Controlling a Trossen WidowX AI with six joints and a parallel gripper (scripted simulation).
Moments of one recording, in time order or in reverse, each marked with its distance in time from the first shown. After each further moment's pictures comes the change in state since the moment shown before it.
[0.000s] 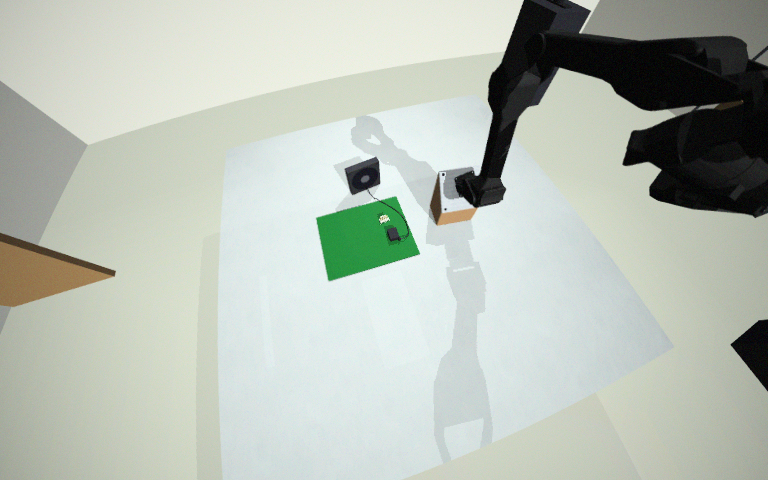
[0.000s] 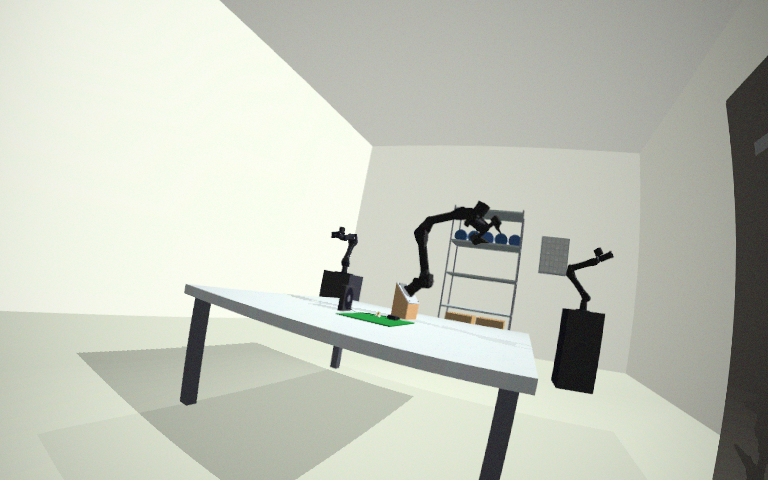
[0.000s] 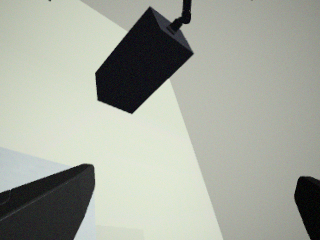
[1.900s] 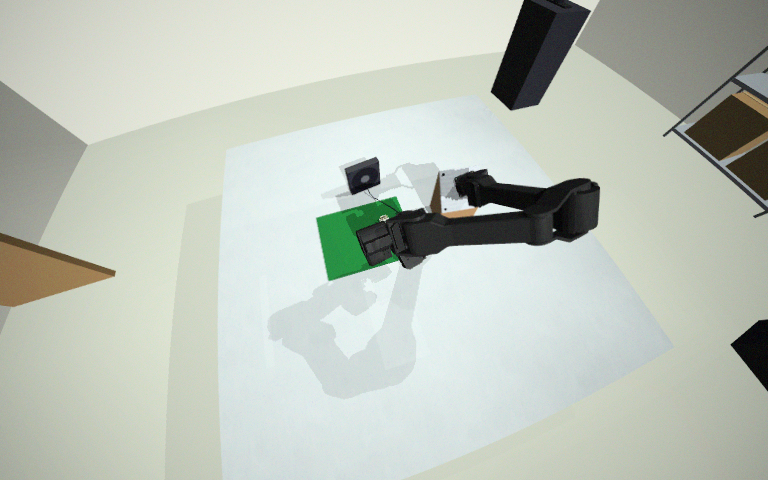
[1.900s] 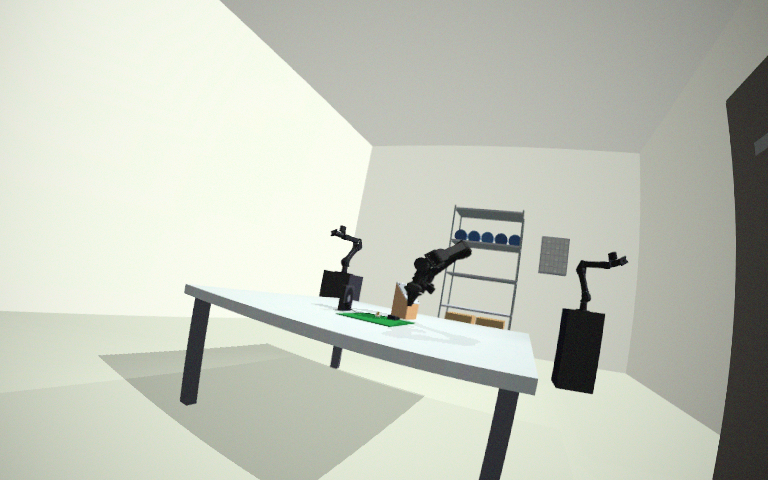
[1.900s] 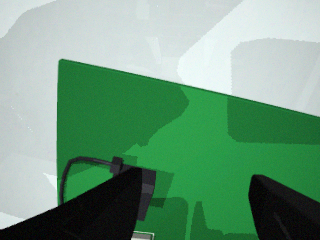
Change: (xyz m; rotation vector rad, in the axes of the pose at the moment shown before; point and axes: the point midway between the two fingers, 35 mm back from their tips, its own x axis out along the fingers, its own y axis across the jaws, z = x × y) arm -0.325 0.346 -0.347 1.295 1.648 0.099
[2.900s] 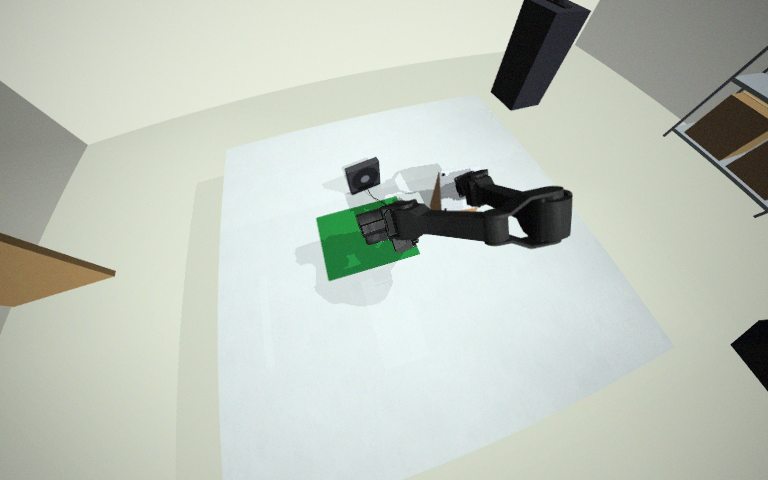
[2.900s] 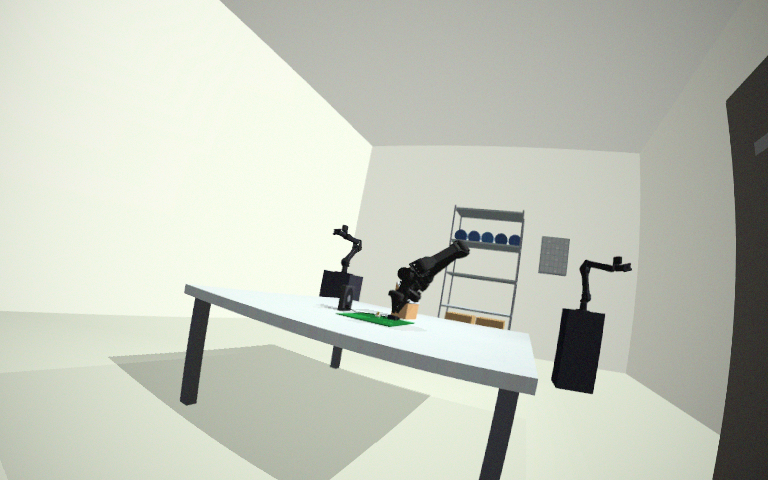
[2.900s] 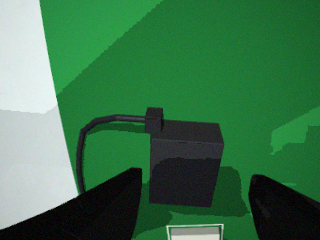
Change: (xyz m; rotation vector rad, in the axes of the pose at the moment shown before) arm 0.056 0.032 -0.053 0.192 0.038 0.066
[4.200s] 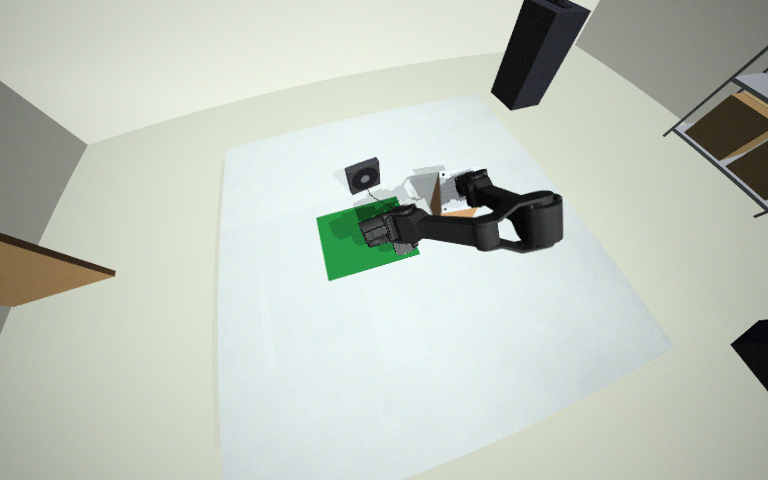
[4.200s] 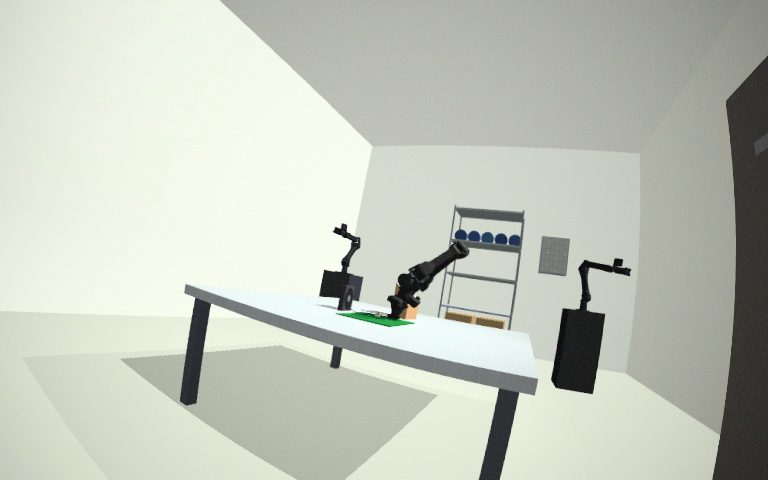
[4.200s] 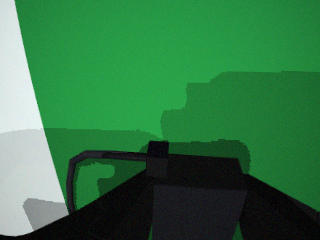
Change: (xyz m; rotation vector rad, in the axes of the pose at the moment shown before) arm 0.023 0.004 0.004 0.006 0.001 0.011
